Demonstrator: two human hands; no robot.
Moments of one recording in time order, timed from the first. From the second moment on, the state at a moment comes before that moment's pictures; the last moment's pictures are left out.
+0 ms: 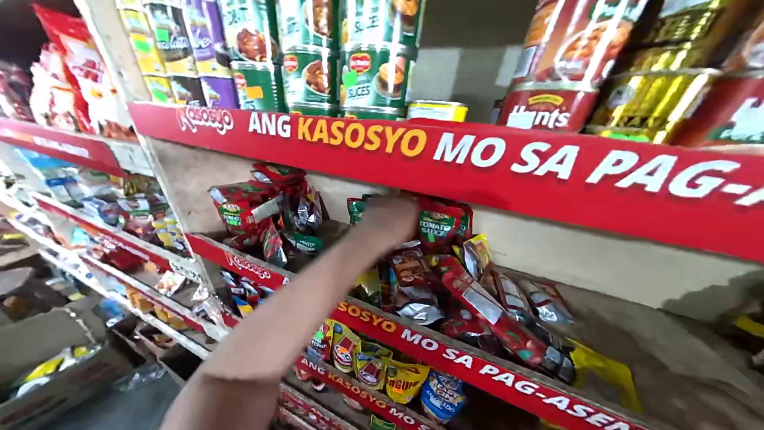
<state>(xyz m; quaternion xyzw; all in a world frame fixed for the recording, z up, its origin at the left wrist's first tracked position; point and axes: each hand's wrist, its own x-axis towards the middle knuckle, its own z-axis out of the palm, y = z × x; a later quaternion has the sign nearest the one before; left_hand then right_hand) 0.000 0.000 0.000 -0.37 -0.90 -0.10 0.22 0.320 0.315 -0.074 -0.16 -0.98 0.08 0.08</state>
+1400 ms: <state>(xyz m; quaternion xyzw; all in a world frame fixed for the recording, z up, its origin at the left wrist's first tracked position) 0.088 0.001 -0.017 -0.18 -0.74 -0.62 -0.15 0.286 0.214 -0.137 0.17 -0.83 -0.12 0.52</state>
